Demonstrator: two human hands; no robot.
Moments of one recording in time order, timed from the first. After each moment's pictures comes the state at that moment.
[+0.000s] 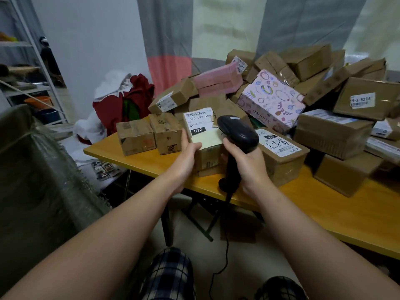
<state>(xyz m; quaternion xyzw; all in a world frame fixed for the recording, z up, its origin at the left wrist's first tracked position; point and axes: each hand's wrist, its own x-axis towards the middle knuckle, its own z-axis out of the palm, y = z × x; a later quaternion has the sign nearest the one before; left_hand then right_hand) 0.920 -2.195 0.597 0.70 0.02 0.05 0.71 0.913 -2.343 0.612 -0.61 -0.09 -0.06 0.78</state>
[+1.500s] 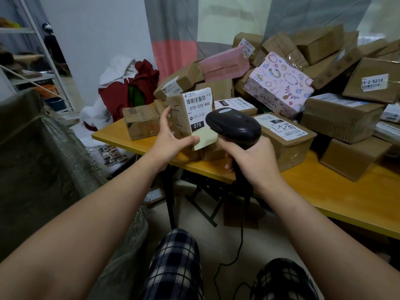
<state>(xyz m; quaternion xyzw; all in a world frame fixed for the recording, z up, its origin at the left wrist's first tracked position) 0.911 -2.139 0.593 0.78 -0.01 0.15 0.61 0.863 -2.348 0.620 -0.76 -0.16 -0.09 0.62</state>
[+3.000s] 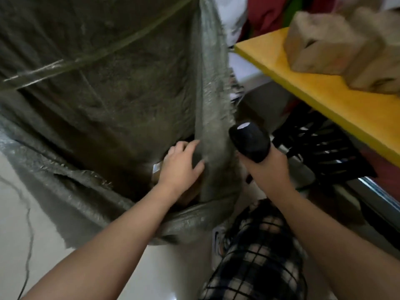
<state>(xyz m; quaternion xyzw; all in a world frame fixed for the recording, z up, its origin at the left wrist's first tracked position) 0.734 -1.937 0.415 0.92 0.31 0.08 0.23 0.859 -2.095 0.439 -0.85 -0.22 0.12 0.47</state>
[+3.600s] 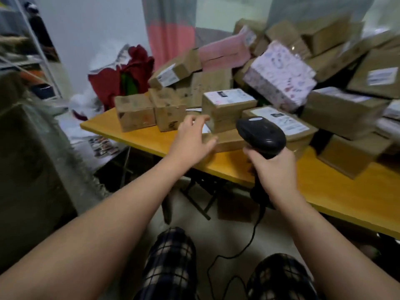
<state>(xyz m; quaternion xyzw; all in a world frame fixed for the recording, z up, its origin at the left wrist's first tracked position) 0.909 -2.197 0.593 0.94 -0.03 0.19 0.29 0.874 -2.378 0.584 -0.79 -0.01 -0.17 0.59</state>
